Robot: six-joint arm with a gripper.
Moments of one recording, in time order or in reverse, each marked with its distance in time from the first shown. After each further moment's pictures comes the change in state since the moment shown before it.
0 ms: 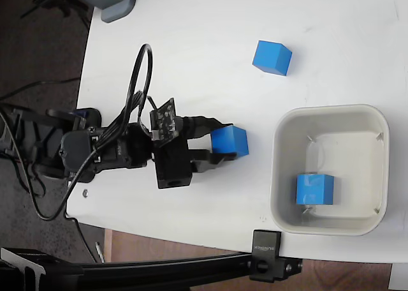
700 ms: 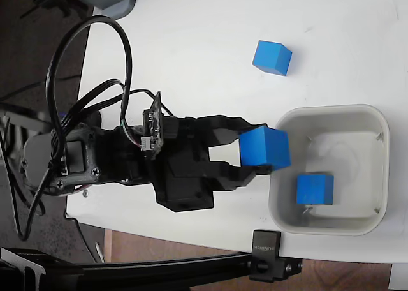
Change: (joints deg) arm 3.1 -13.8 -36.5 4.7 -2.4 3.1
